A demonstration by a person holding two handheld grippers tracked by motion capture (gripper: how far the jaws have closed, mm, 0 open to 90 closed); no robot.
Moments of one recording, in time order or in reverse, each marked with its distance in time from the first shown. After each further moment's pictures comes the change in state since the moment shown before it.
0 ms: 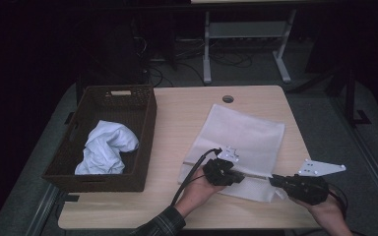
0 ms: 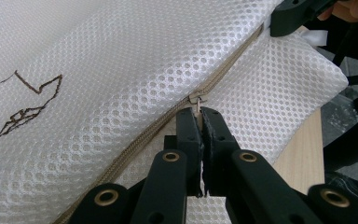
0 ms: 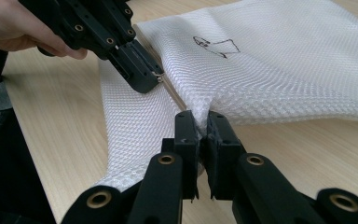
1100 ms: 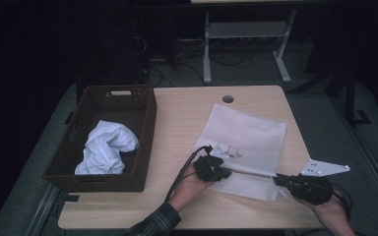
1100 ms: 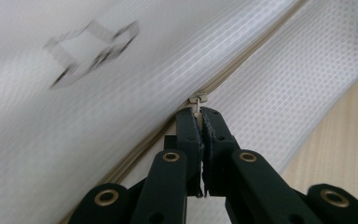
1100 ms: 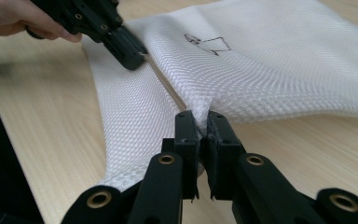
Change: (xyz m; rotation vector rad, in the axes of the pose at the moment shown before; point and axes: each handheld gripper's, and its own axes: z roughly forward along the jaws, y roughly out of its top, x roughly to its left) left arm 0.029 -0.018 -0.018 0.036 0.065 -0.069; right arm -0.007 -0.003 -0.009 0.002 -0.045 0.012
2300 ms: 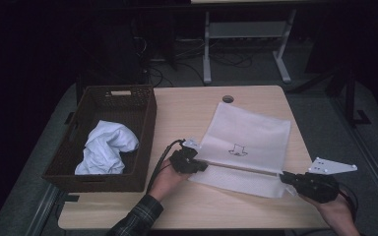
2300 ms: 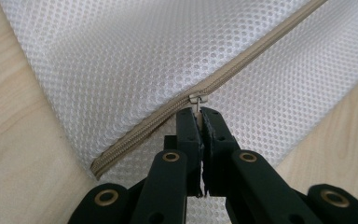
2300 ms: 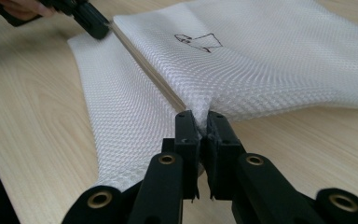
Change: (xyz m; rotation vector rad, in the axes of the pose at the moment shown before) left arm 0.042 -0.028 -0.032 0.042 0.067 -0.053; right arm -0.011 -0.006 -0.004 0.011 -0.056 0.018
